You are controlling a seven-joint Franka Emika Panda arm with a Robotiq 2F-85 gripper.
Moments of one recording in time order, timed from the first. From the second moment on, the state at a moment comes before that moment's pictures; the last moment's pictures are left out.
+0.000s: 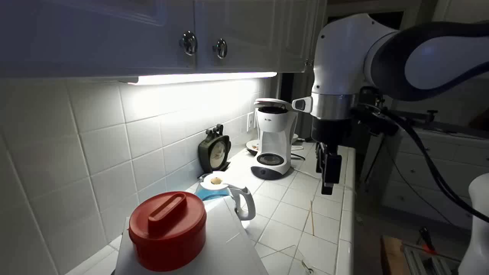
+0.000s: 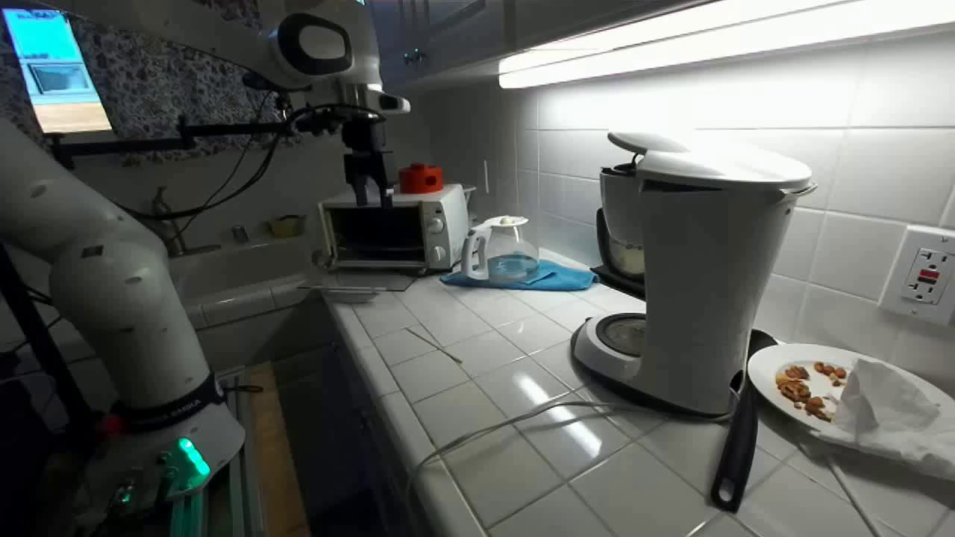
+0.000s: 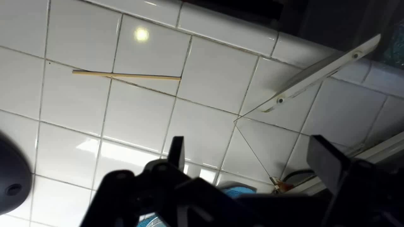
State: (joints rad) arm 0.08 -0.47 0.11 -2.35 -0.02 1.83 -0.04
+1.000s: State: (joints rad) arm 0.09 -0.44 0.06 -2.37 -0.01 1.91 -0.14
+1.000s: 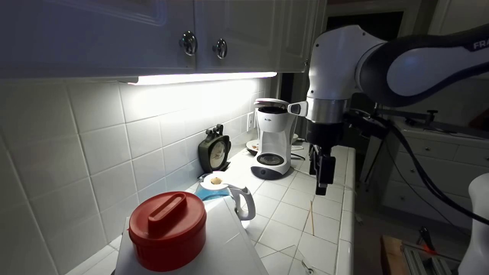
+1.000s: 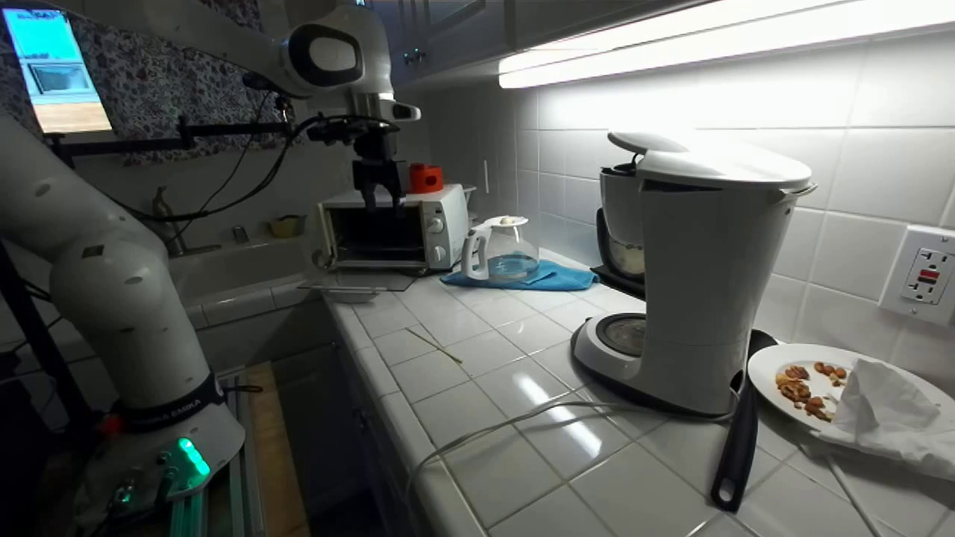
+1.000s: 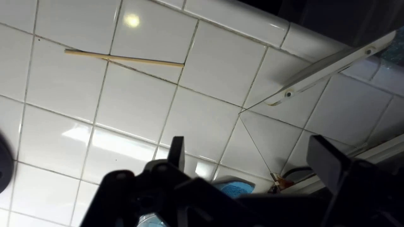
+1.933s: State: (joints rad) arm 0.14 -0.37 -0.04 -2.40 0.27 2.04 -0.45
